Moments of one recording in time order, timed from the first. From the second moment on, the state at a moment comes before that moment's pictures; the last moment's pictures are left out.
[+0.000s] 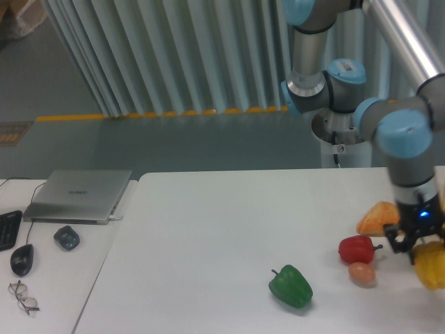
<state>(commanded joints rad) 2.34 -2.01 -1.50 -1.01 1.80 0.19</state>
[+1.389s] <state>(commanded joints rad) 2.32 -2.01 -1.54 -1.00 1.79 0.20</state>
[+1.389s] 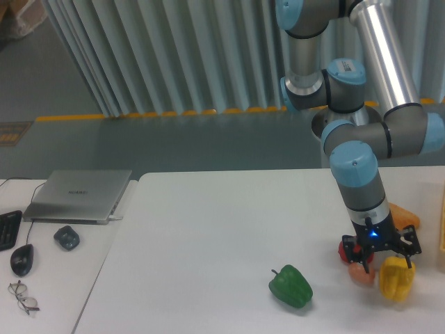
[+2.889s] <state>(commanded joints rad) 2.52 -1.87 -1.50 -1.24 1.60 1.77</state>
